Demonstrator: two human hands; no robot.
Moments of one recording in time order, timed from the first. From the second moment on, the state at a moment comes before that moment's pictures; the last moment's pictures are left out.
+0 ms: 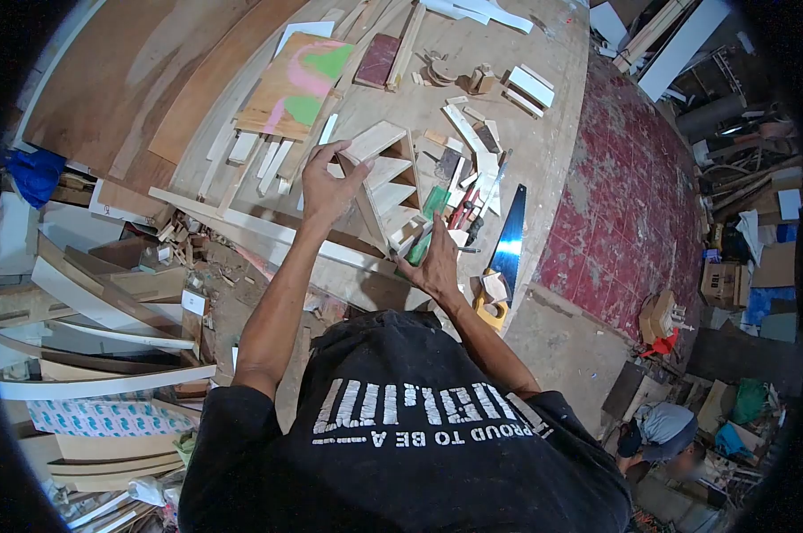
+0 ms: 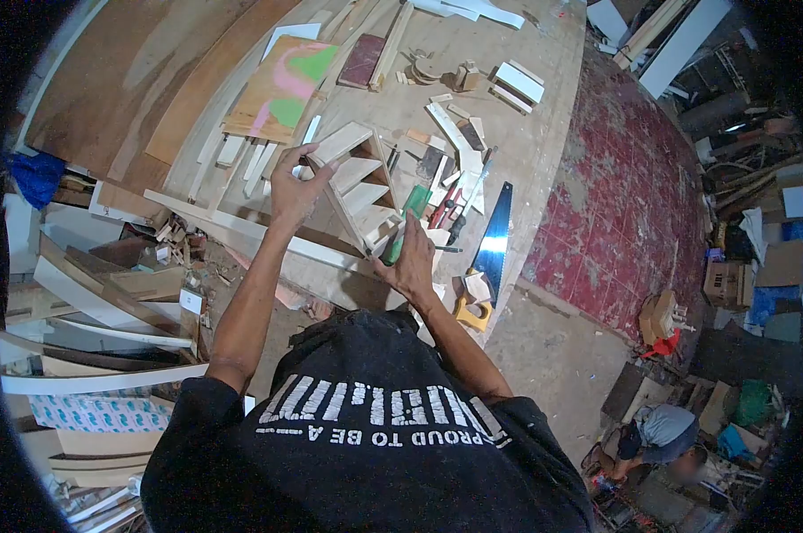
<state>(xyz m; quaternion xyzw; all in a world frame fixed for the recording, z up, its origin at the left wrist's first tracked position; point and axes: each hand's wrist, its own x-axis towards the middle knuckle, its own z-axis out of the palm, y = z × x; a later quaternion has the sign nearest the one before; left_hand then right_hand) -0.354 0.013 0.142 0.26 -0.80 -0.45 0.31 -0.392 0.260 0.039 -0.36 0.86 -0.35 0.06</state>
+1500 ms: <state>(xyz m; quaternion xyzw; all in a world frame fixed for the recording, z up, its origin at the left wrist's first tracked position) -0.349 0.022 0.152 0.28 -0.79 -0.45 0.30 -0.390 0.245 0.020 -0.33 0.87 -0.37 0.04</state>
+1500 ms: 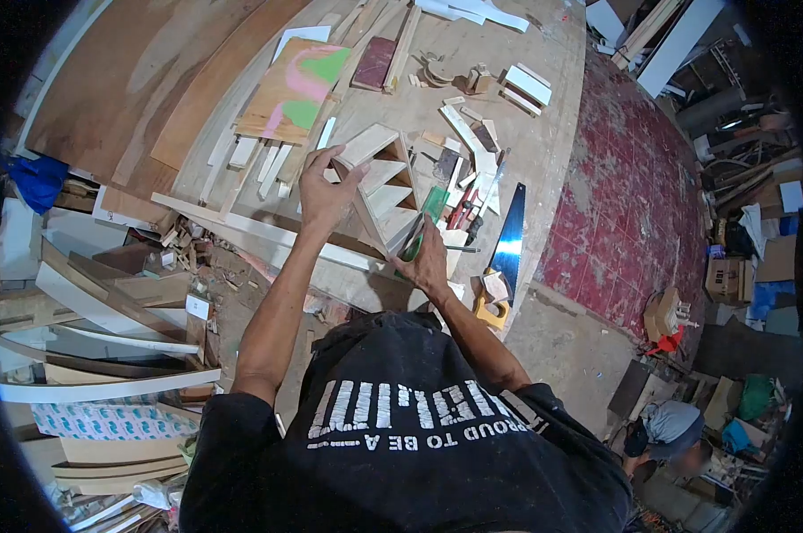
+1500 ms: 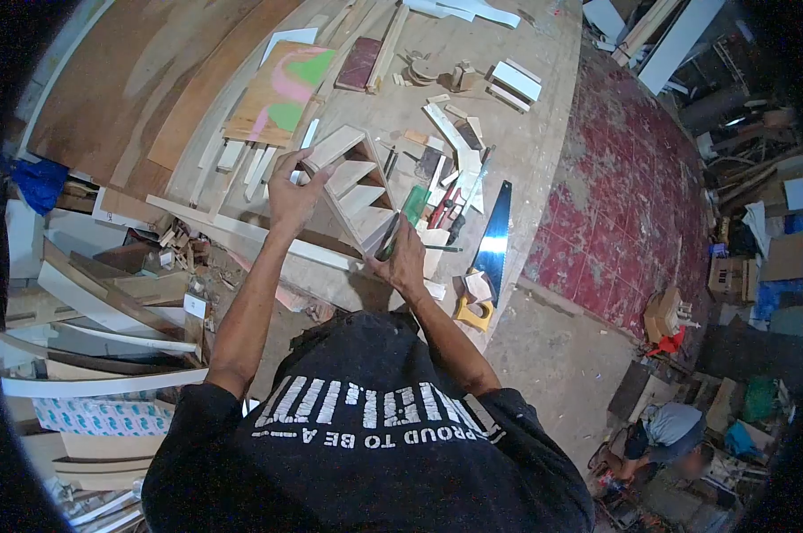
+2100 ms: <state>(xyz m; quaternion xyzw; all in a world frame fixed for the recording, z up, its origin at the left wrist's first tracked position) -0.350 0.025 0.154 0.26 -0.81 -0.43 0.30 -0.390 0.265 0.018 -0.34 0.86 -0.37 0.06</state>
